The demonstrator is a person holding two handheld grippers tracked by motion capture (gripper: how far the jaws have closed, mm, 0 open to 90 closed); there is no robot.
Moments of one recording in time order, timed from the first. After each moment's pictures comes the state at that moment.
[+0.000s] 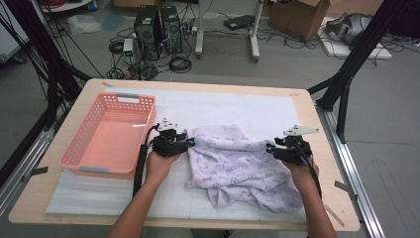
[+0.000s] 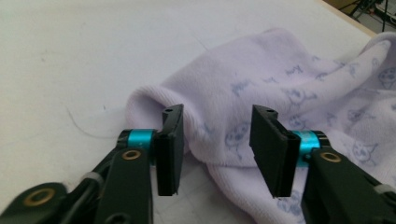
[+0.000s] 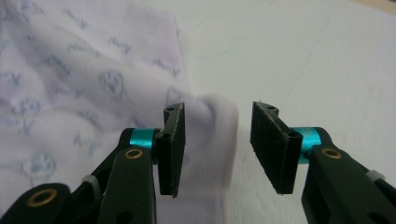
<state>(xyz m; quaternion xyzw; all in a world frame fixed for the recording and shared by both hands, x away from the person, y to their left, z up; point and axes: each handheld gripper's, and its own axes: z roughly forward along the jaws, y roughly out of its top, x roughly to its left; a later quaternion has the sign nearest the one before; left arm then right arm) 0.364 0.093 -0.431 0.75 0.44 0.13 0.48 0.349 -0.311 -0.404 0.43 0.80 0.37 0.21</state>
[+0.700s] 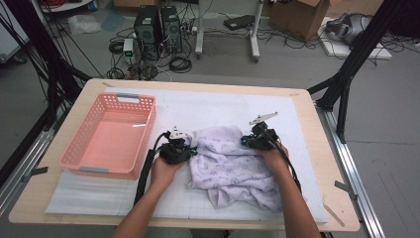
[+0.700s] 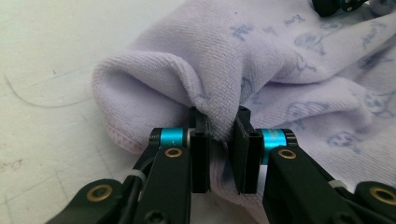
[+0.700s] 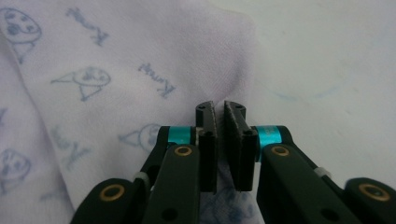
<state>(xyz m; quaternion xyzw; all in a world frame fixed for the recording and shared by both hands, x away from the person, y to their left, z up) 0.353 0.076 -0.444 0.79 0.41 0.12 0.43 0.410 -0.246 -0.431 0.38 0.86 0.33 0.12</state>
